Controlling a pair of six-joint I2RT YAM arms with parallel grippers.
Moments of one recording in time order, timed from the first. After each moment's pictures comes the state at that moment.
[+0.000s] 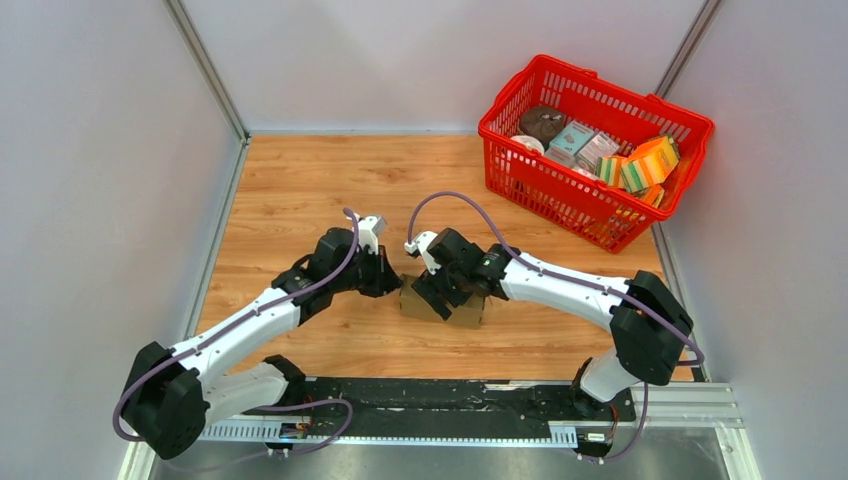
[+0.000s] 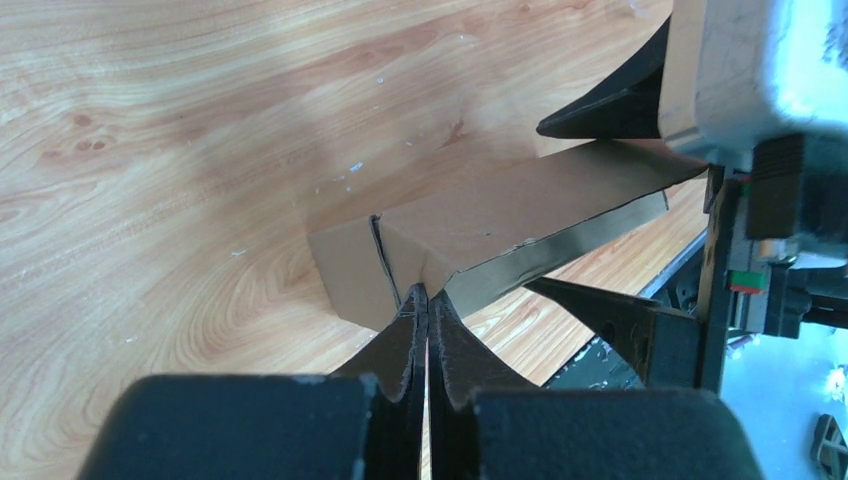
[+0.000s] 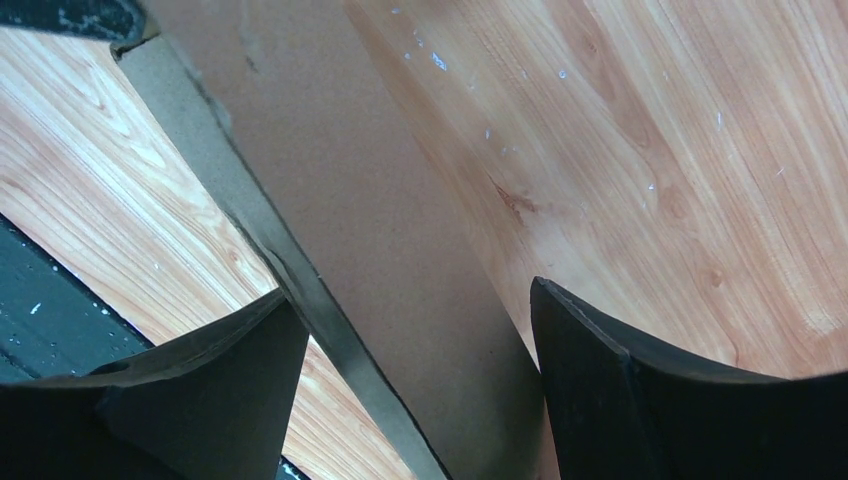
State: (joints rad) left arm -0.62 1.06 0.63 -0.19 0.27 -0.50; right arm 0.94 1.55 1.07 -0.54 0.02 0.04
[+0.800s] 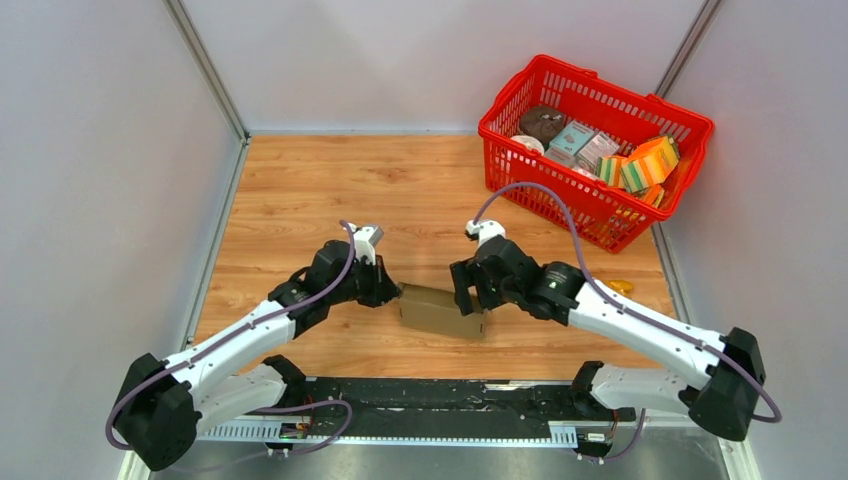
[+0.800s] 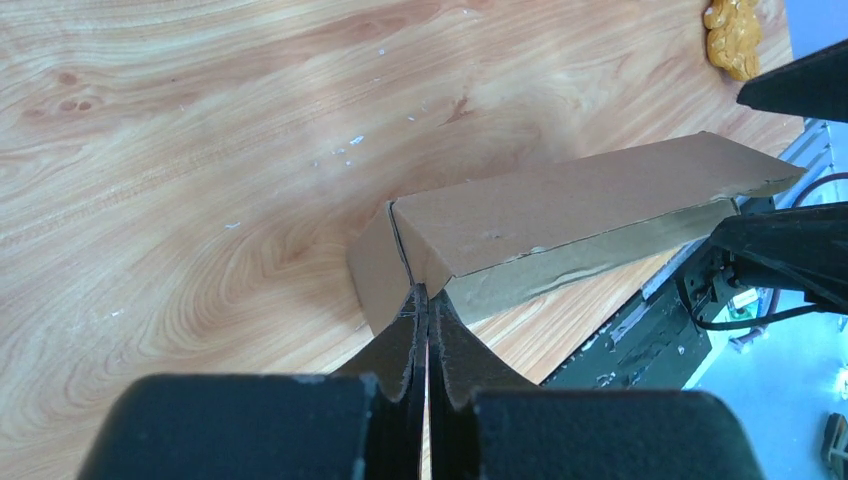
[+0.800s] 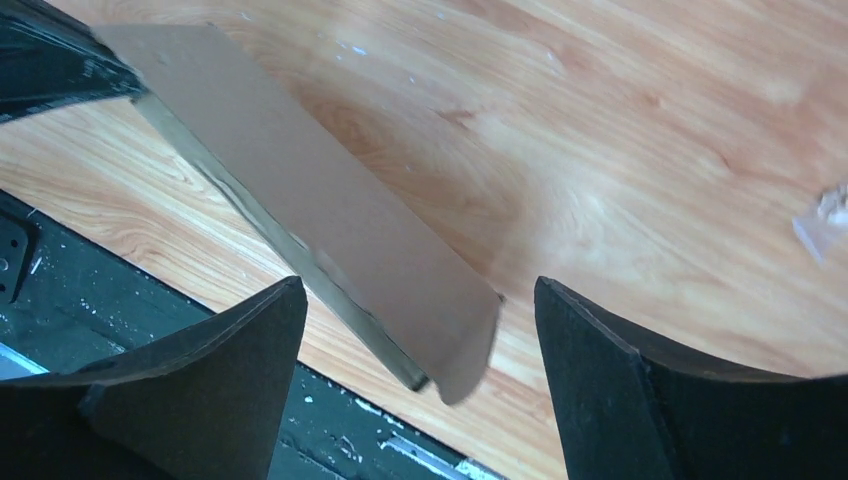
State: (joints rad) left arm -0.65 0.98 0.53 -0.15 0.23 -0.53; right arm 0.95 1.18 0.95 -0.63 0.17 0.44
